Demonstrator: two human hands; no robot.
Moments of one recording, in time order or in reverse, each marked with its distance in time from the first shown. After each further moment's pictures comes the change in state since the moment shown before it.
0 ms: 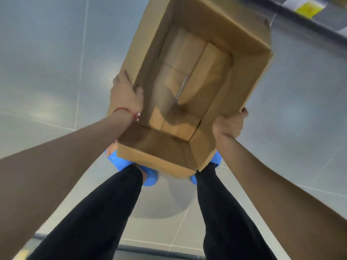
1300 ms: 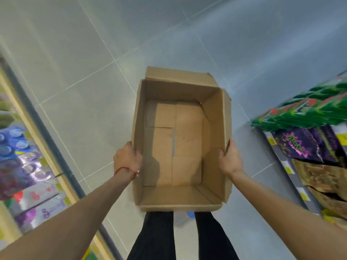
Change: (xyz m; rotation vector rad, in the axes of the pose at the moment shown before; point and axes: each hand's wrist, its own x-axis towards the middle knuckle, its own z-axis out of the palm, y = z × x) left_hand -0.327 -0.211 -0.295 -0.378 0.201 -0.646; right_hand -0.382 -0.137 -0.085 -0.788 -0.408 -1.018
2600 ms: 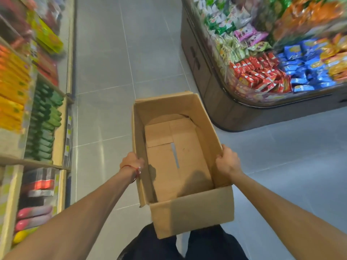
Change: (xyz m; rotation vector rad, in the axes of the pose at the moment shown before) left_hand 0.466 0.232 -0.615 -0.486 0.077 -0.271; right_hand 0.270 -0.838 -0.229 -0.187 -0.043 -0.455
